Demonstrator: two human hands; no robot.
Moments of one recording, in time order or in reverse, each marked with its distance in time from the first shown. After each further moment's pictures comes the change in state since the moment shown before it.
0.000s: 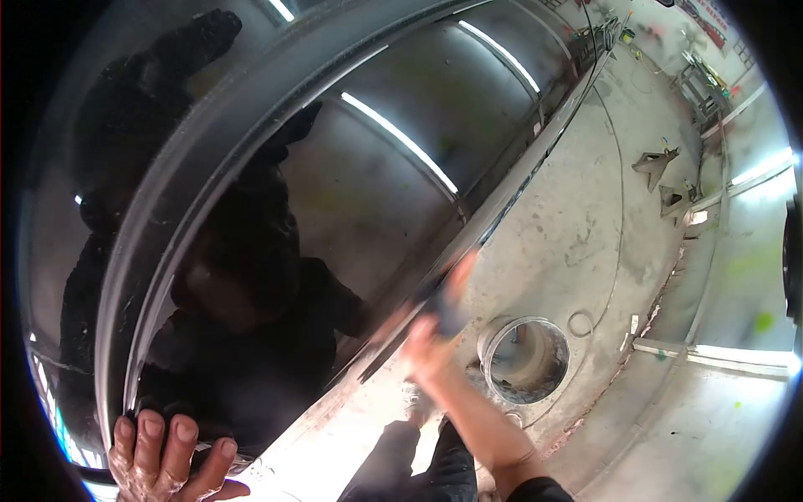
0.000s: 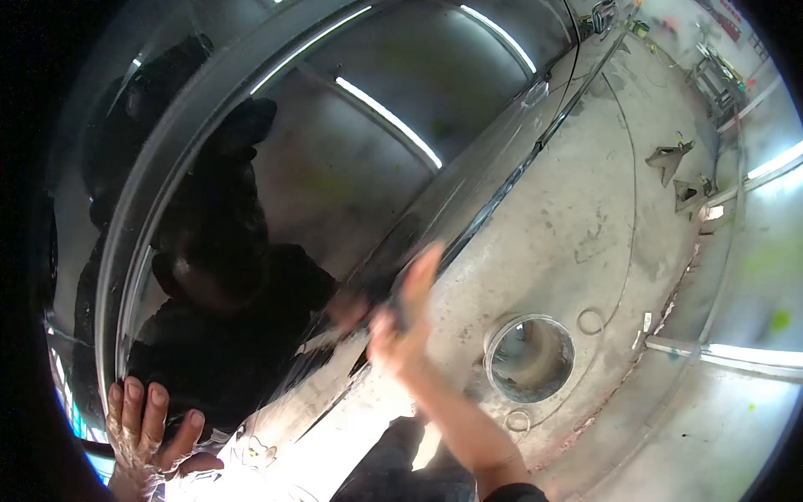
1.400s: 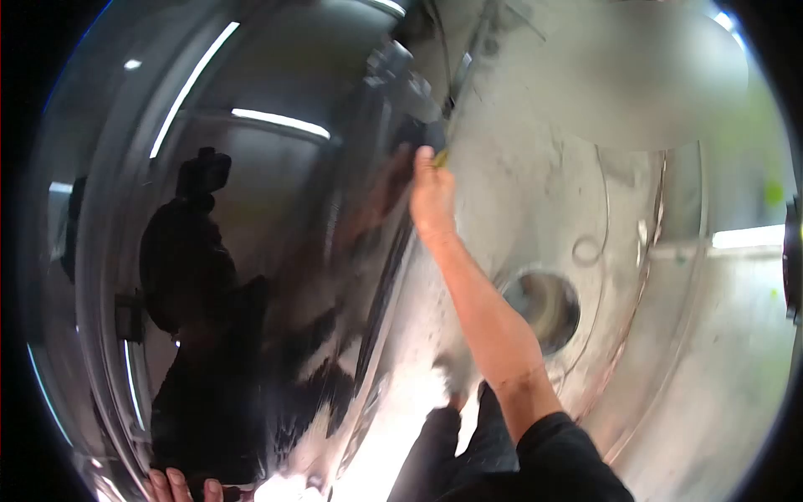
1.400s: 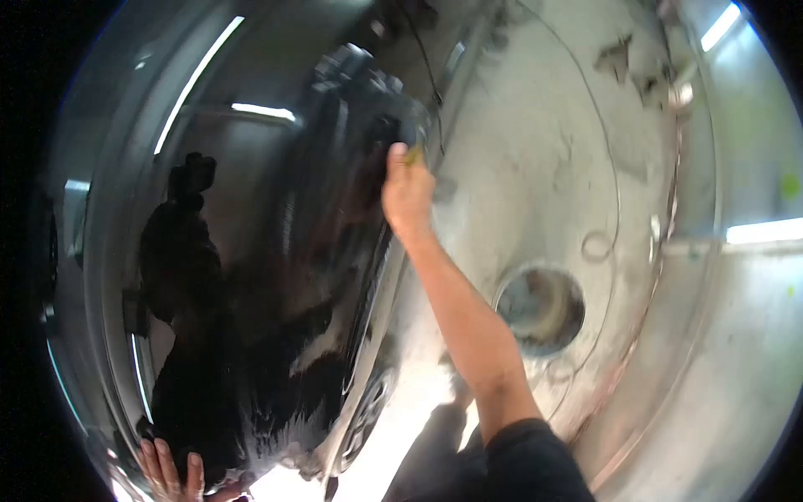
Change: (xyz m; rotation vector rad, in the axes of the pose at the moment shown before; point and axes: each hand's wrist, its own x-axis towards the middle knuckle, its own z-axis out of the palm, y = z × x) left_hand 0.032 -0.006 -0.009 -0.020 0.209 0.068; right_hand 0.144 0.133 -0.059 0.054 0.231 0.612
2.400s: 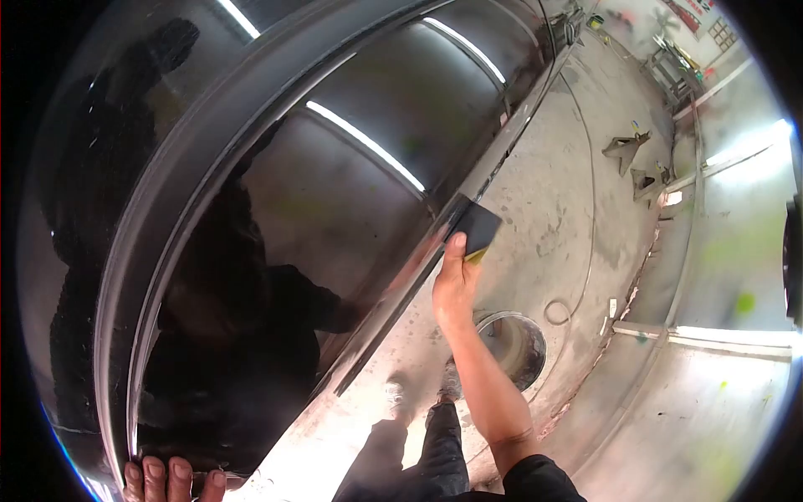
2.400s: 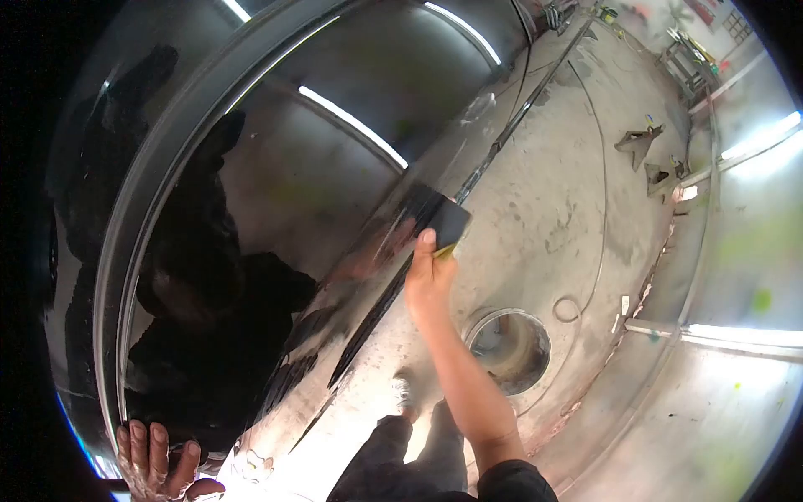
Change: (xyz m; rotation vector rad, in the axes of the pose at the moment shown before) left_hand -0.002 -0.010 0.000 0.014 0.024 -0.039; right_hand -0.079 -0.030 0.017 0.096 0.015 -0.141
